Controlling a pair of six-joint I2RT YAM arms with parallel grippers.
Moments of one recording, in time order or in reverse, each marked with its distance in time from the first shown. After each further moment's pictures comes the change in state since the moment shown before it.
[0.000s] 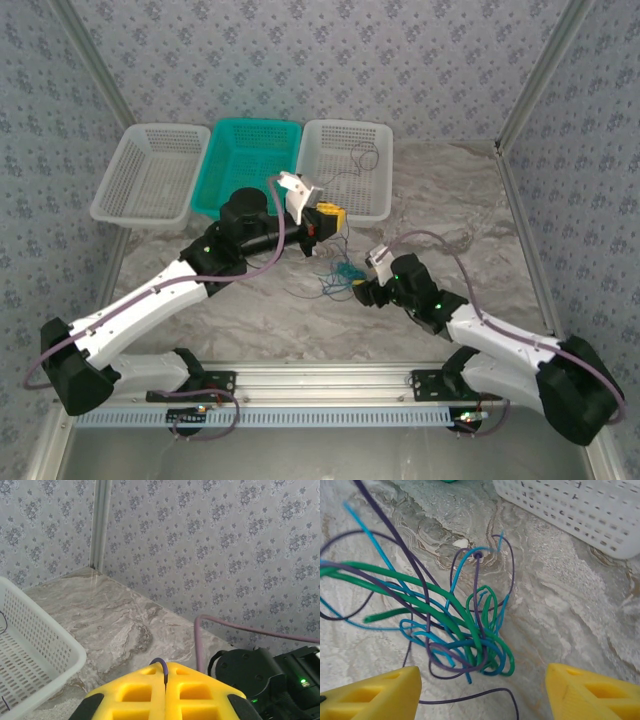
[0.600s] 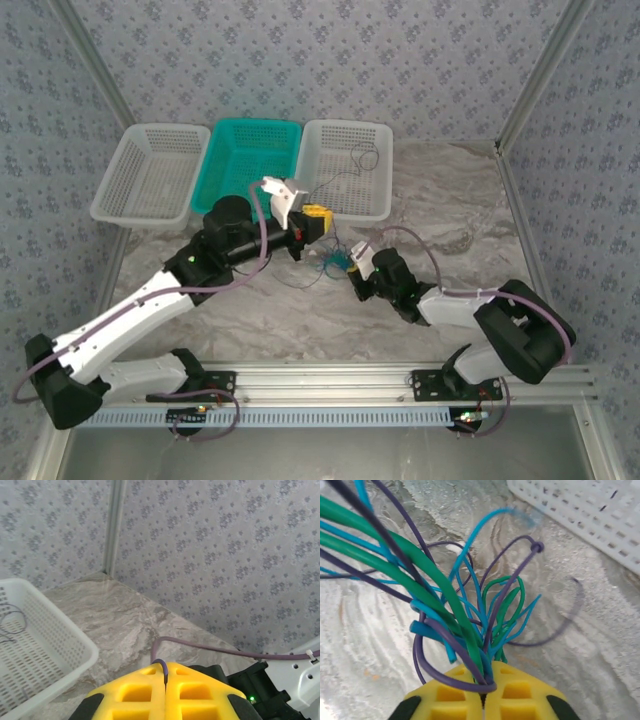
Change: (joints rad) left arm 0.018 -0.111 -0.056 -0.031 -0.064 0.001; right arm -0.002 0.369 0.036 0.338 0.018 -0.075
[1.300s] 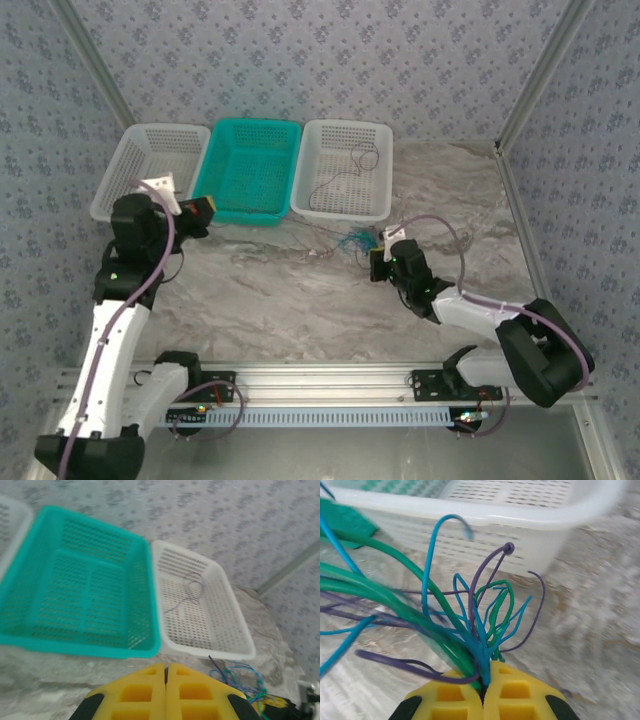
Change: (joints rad) left arm 0.785 -0.245 -0.067 -0.410 0.067 -0.187; right arm -0.141 -0.146 -0.003 -0.104 0.142 0.327
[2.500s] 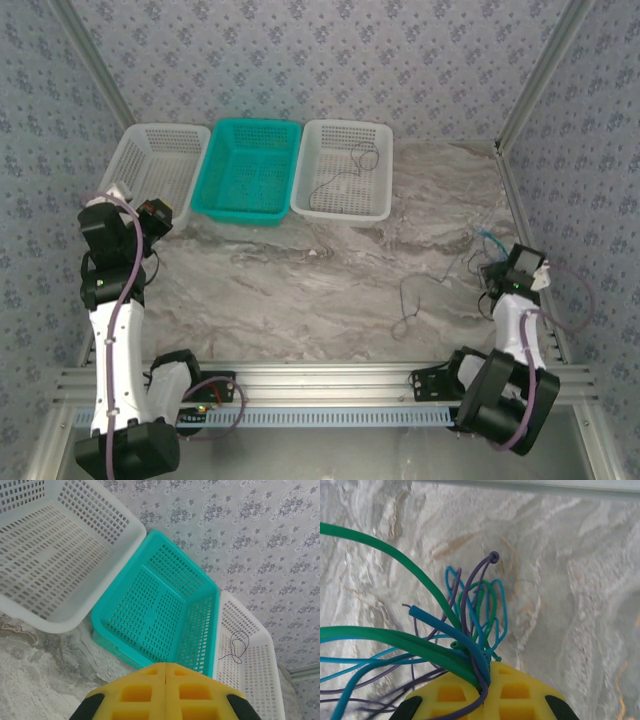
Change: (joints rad) left arm 0.299 -0.011 -0.070 0.028 0.029 -0.185; right arm -1.035 -0.233 0.088 -0.650 -0.129 0.531
